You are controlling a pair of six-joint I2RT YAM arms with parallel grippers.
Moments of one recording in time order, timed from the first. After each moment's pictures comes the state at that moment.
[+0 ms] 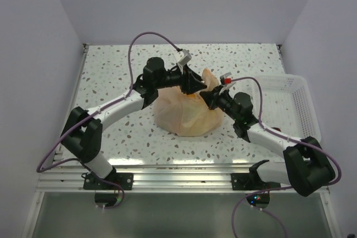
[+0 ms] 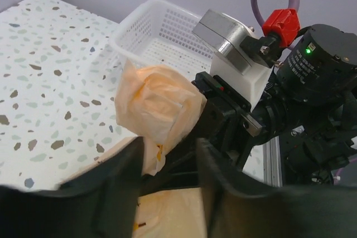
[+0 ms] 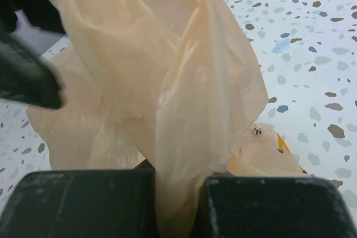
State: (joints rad) left arm -0.63 1.64 1.17 0.44 0.70 -0.27; right arm 0.46 1.26 0.49 0.70 -0.24 0.27
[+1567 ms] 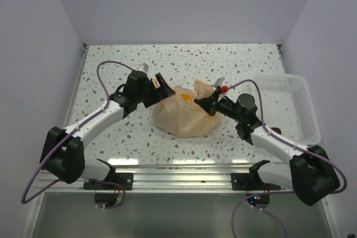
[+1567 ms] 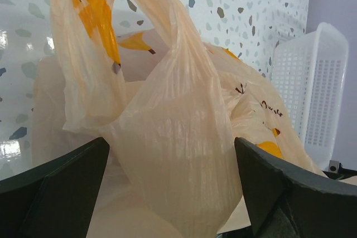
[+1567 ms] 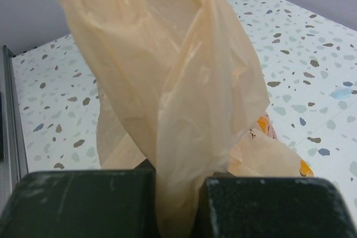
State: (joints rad) left arm -0.47 1.38 0.94 -0.19 0.13 -0.87; right arm 0.46 1.17 0.49 0.68 -0.55 0.12
